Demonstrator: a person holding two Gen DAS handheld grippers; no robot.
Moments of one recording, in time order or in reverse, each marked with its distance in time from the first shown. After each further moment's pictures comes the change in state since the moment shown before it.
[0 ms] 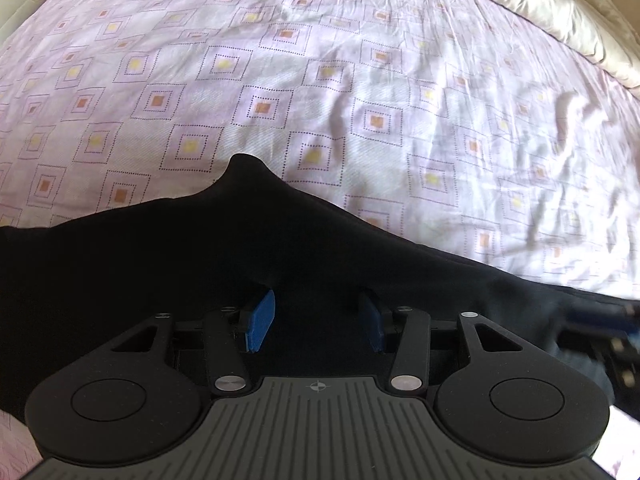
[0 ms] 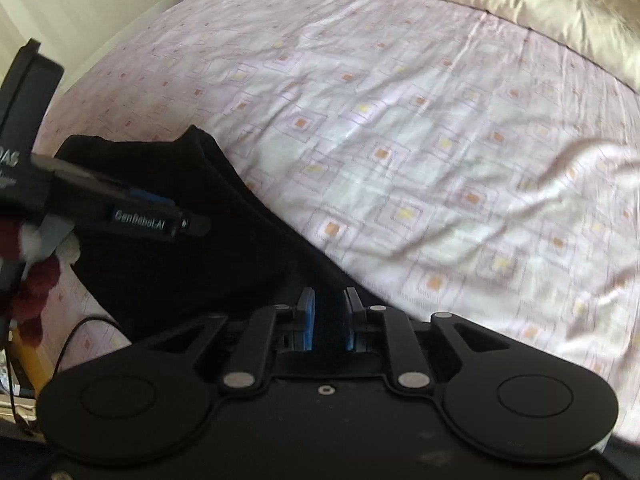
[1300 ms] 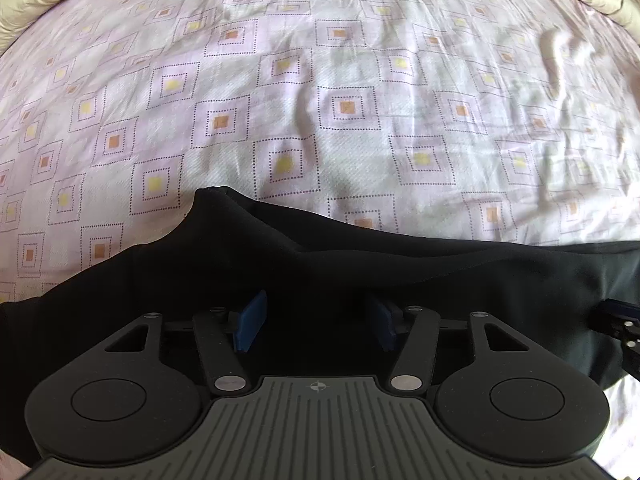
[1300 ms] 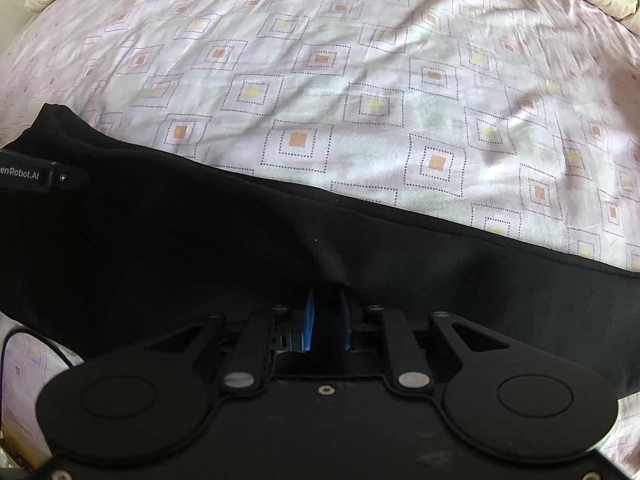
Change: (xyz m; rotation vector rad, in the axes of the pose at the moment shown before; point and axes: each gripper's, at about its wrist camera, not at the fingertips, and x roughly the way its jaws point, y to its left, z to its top) left arm 0.023 -0.027 0.022 0.236 0.058 0.042; right arm 0.016 -0.039 -0.056 0.301 0.059 -0.225
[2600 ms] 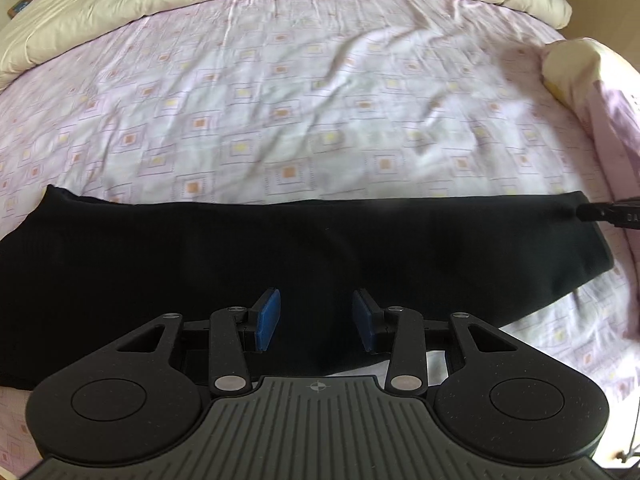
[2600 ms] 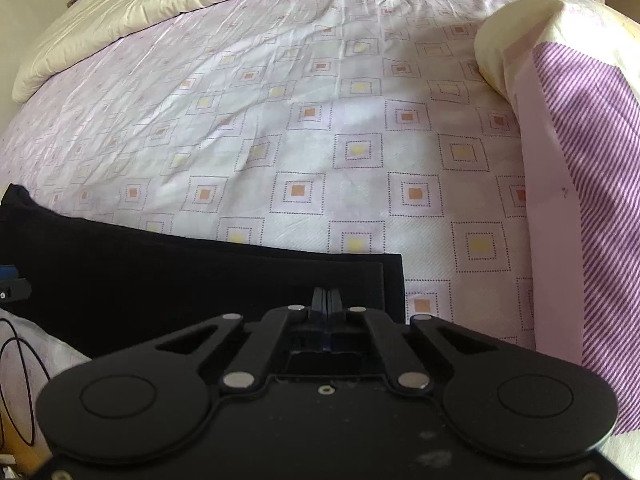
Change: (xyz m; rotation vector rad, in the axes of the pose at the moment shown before) left arm -0.085 -0.216 -0.076 0.078 -0.168 -0.046; right arm -0.061 -0.256 -0.049 0.071 -0.178 0.028
